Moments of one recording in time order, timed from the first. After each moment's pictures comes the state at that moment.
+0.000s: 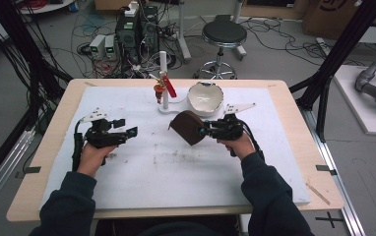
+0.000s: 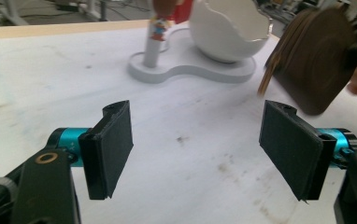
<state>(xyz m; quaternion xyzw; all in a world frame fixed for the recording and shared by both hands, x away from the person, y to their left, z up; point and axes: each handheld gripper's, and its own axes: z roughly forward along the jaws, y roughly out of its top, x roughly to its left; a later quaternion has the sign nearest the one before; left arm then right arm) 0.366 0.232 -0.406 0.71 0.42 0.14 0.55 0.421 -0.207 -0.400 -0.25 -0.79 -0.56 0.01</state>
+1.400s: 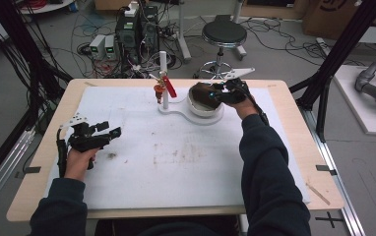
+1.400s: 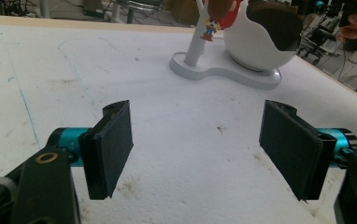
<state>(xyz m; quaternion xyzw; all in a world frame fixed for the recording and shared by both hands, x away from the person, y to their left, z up) 0.362 0.270 -0.421 0.67 0.45 0.15 0.56 0.516 -0.215 -0.351 -0.27 -0.83 -0.44 -0.22</state>
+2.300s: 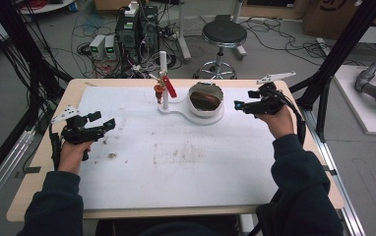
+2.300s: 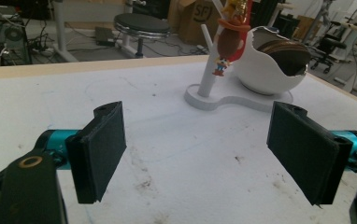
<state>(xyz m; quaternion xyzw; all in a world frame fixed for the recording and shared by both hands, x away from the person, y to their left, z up) 0.372 0.280 -0.402 0.66 0.42 0.20 0.58 0.428 -0.285 -0.297 -0.38 -0.82 -0.39 -0.19</state>
